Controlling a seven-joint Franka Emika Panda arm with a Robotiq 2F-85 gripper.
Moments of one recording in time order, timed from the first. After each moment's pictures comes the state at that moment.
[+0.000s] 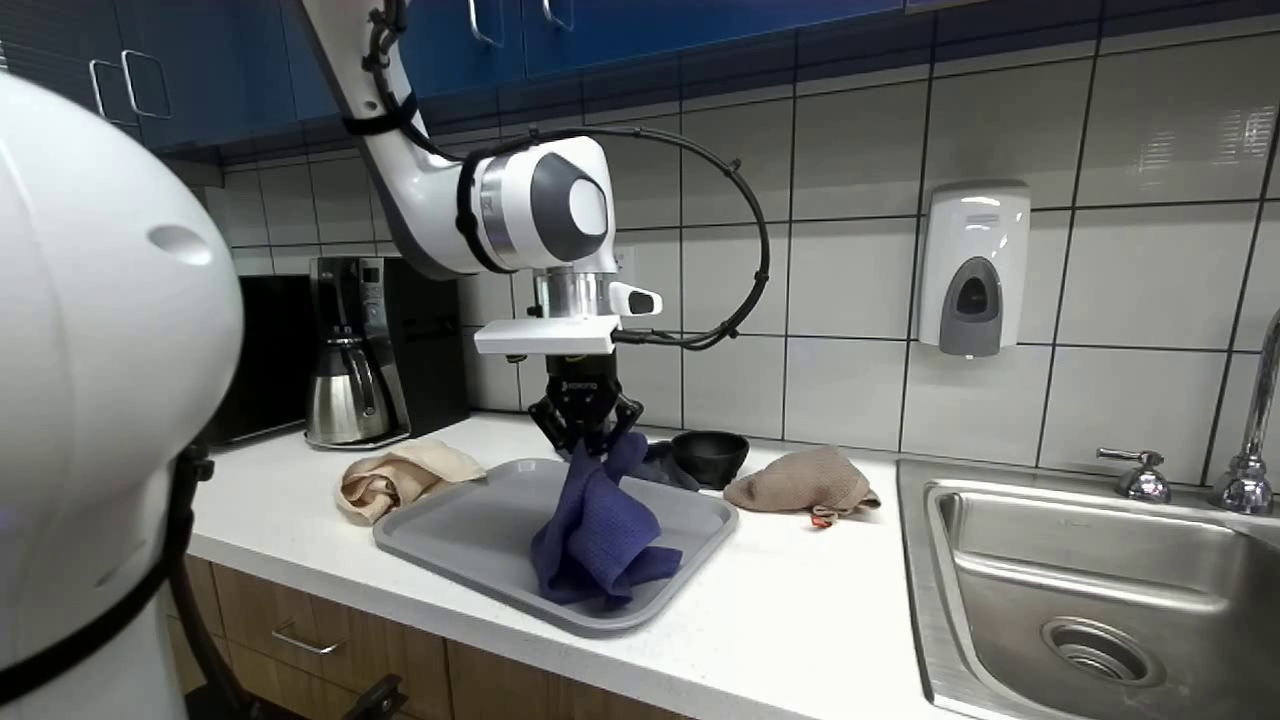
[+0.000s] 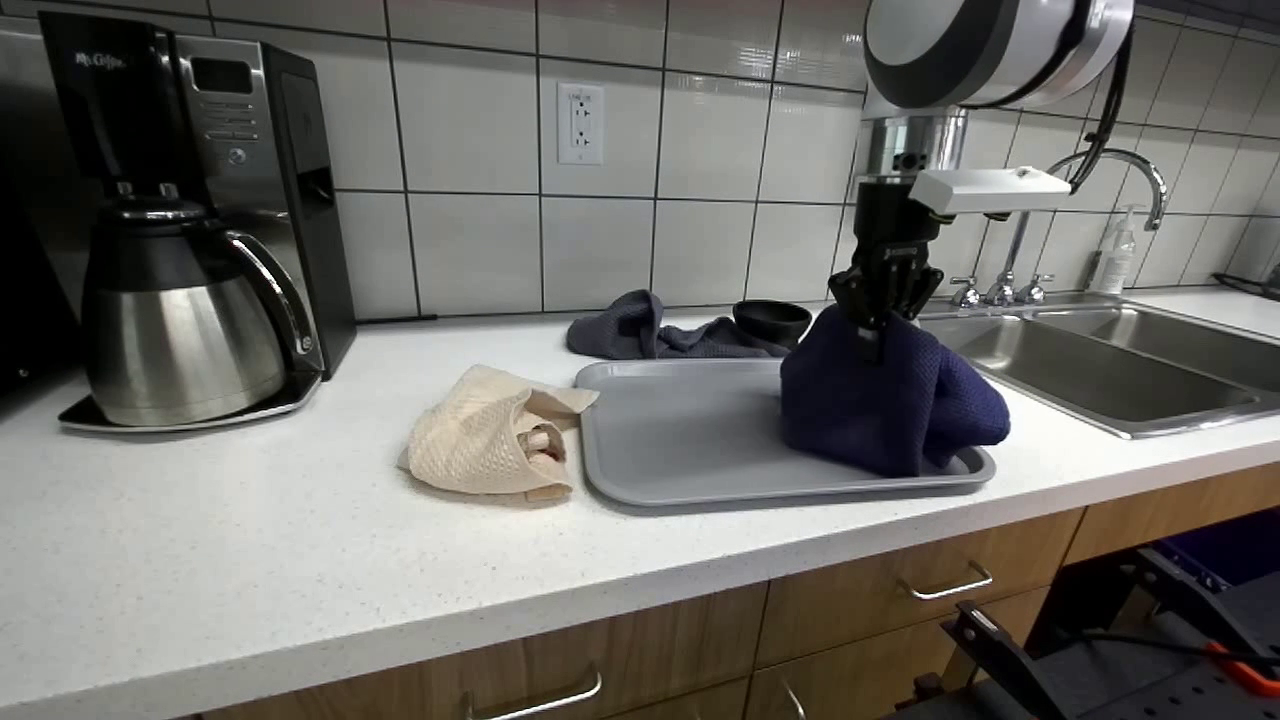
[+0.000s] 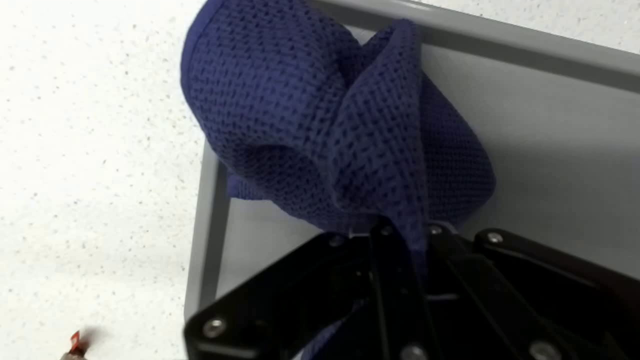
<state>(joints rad) 0.03 -0.04 -0.01 -2.57 -0.09 2.49 -0.04</state>
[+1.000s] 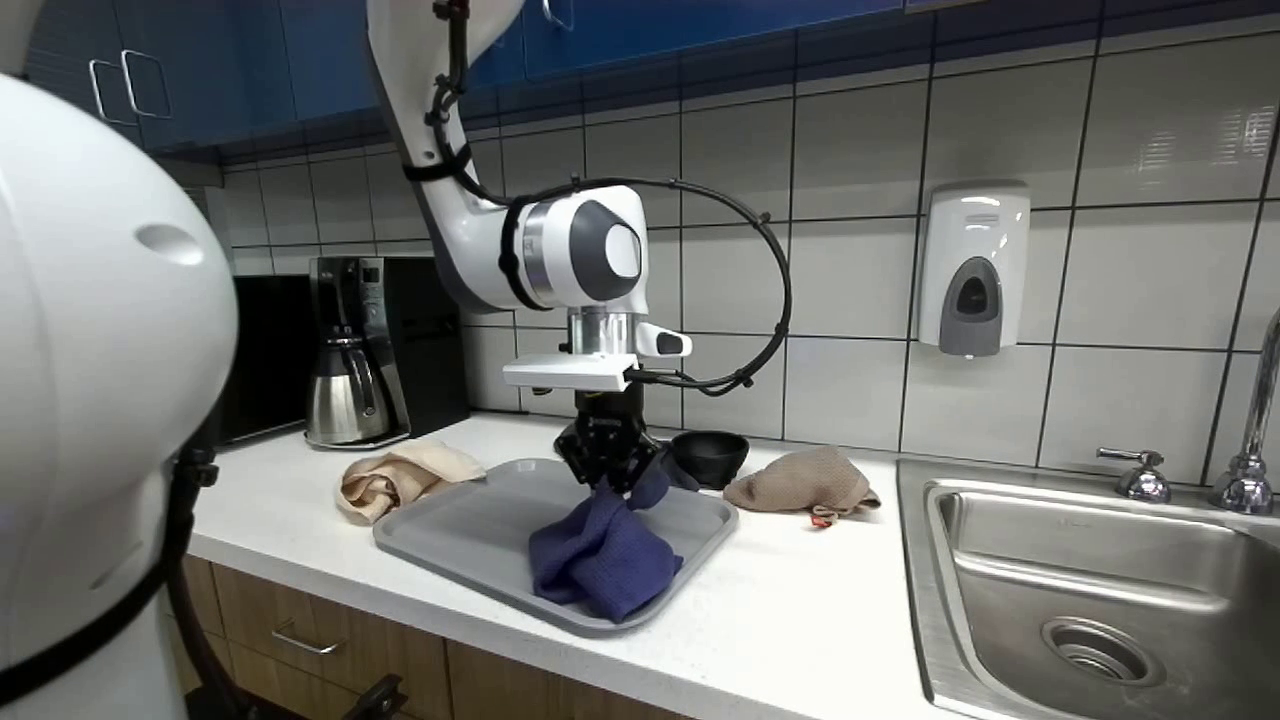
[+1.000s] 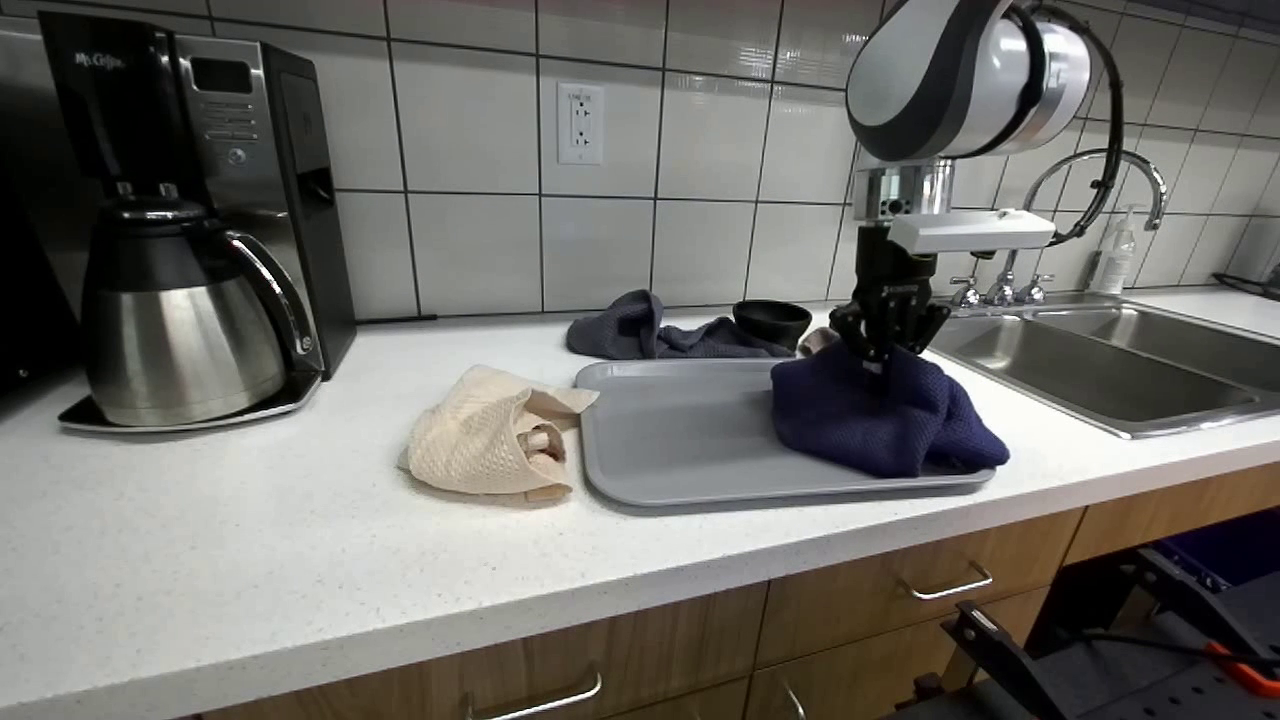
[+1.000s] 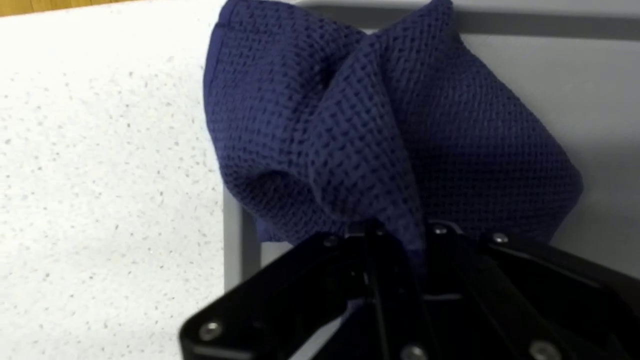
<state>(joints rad) 0.01 0.11 -0.05 -2.49 -0.09 2.48 0.07</state>
